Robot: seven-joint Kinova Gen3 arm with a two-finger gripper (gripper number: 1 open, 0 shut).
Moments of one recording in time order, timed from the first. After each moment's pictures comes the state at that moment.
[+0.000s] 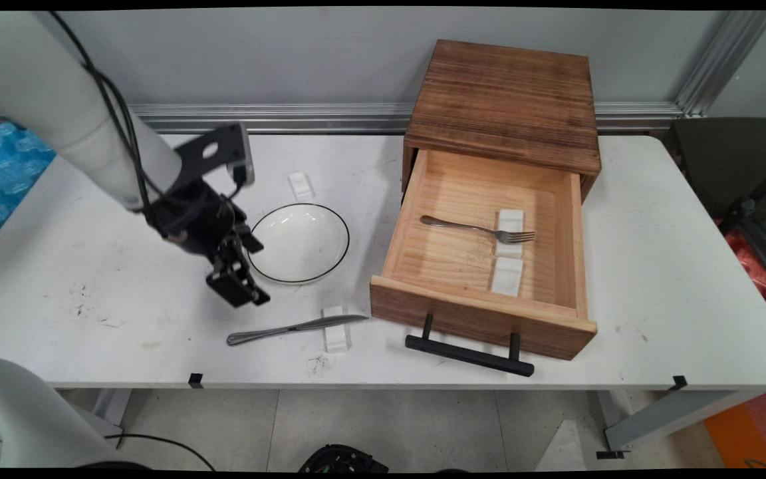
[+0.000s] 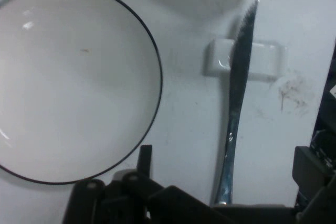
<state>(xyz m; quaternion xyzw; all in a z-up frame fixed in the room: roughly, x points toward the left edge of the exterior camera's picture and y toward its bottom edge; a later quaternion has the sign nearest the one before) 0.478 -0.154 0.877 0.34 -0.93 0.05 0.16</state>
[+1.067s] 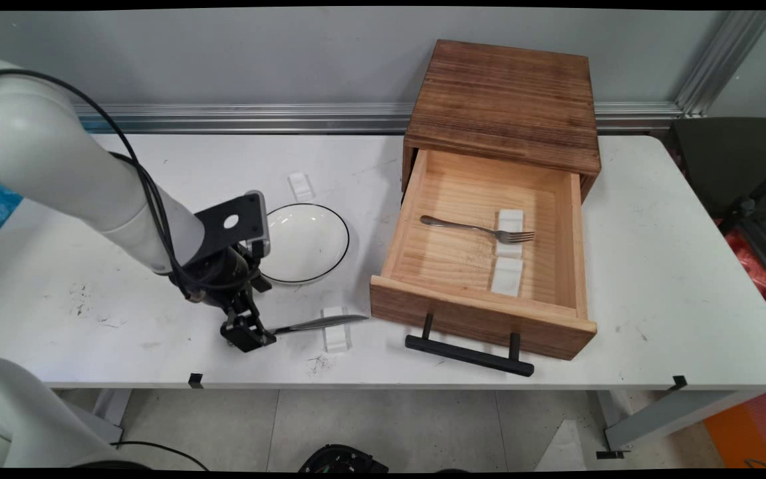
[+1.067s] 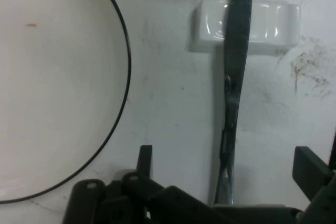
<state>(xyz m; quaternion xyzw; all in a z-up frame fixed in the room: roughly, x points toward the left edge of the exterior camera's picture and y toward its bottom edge) 0.461 -0.135 0.806 0.32 -0.94 0.07 0.14</state>
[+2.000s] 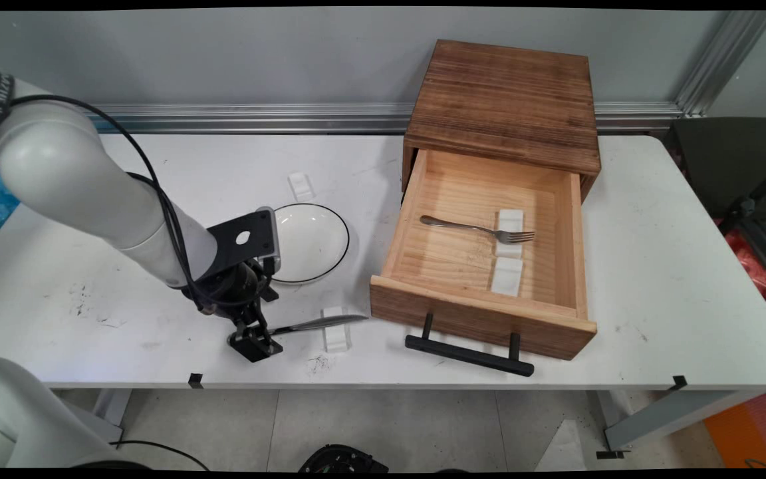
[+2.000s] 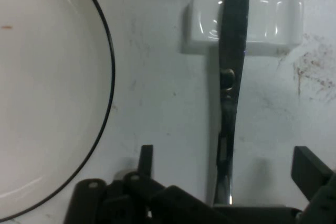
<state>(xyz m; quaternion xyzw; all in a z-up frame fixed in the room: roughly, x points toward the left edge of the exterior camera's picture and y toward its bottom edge) 0.451 -0.135 0.784 0.31 -0.94 0.07 0.13</state>
